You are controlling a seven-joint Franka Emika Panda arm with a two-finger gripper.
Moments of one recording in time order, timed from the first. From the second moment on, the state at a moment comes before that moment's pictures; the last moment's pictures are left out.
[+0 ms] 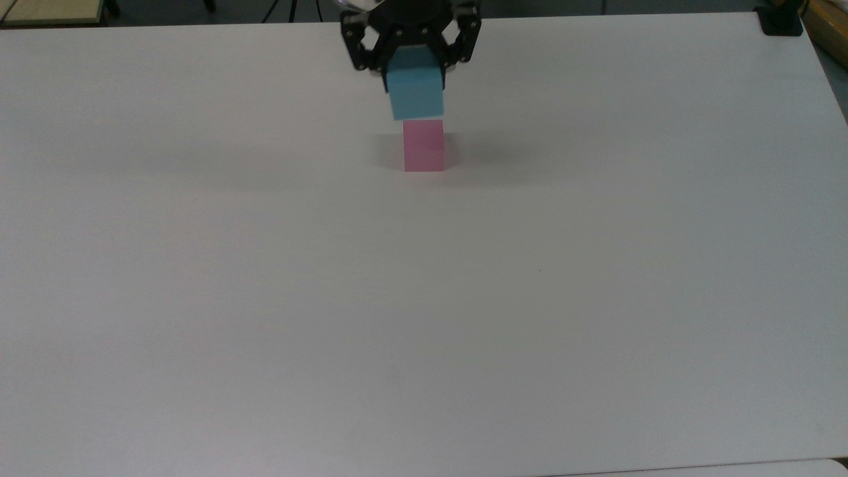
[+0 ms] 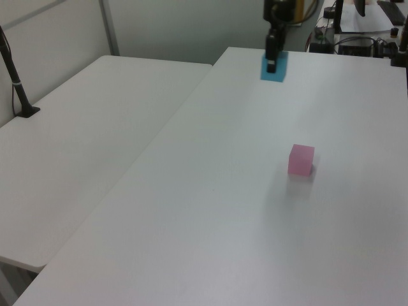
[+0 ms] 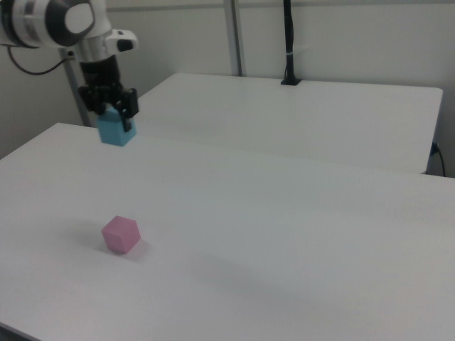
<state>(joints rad) 0.15 0.11 0.01 -1.53 0.02 1.69 0.05</state>
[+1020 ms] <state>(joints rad) 0.19 -0.09 0.05 -2.03 -0.01 1.95 0.24</state>
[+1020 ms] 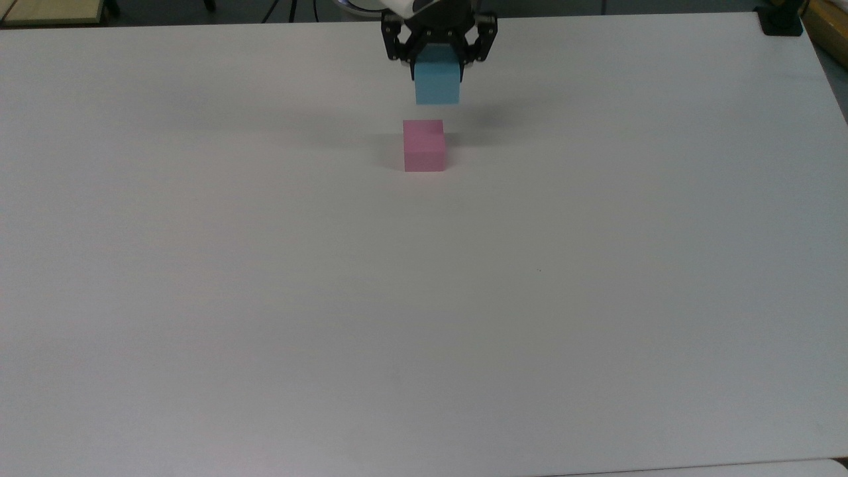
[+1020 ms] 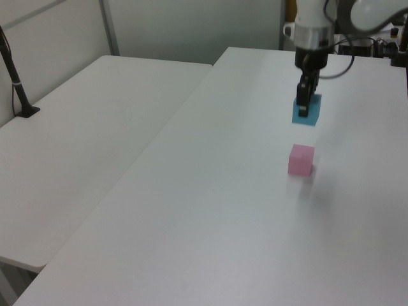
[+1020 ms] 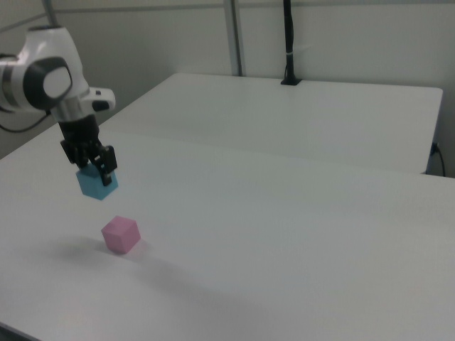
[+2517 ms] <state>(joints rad) 0.18 0.03 0.05 -2.14 -0.11 2.14 0.29</state>
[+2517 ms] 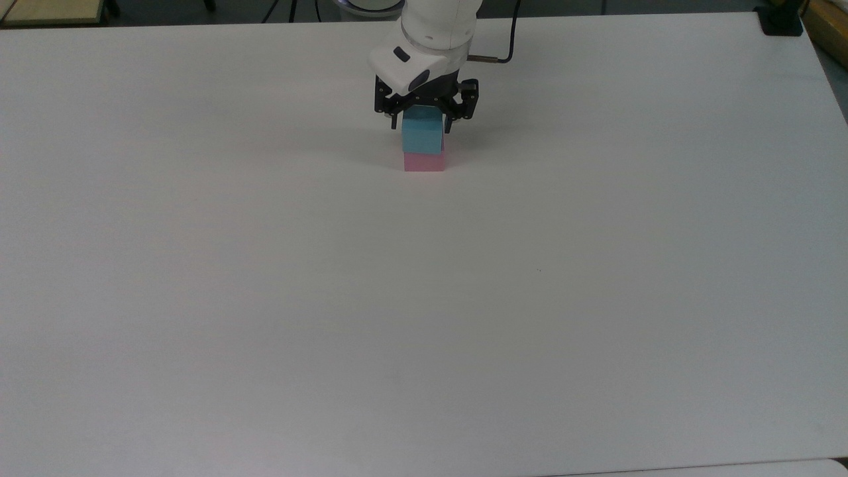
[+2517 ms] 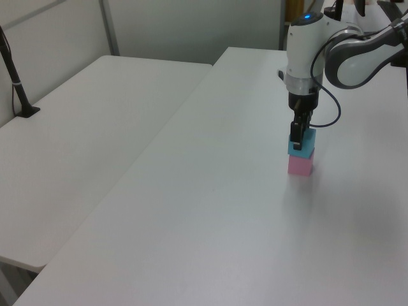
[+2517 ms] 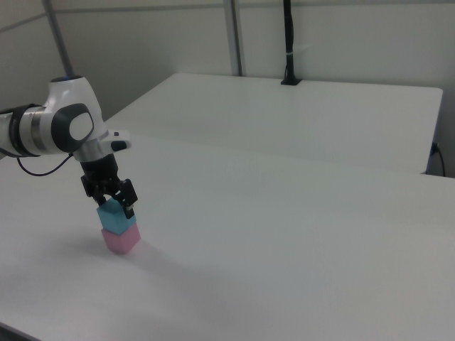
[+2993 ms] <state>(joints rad) 0.18 -0.02 0.05 -2.10 -0.11 2.05 0.30</state>
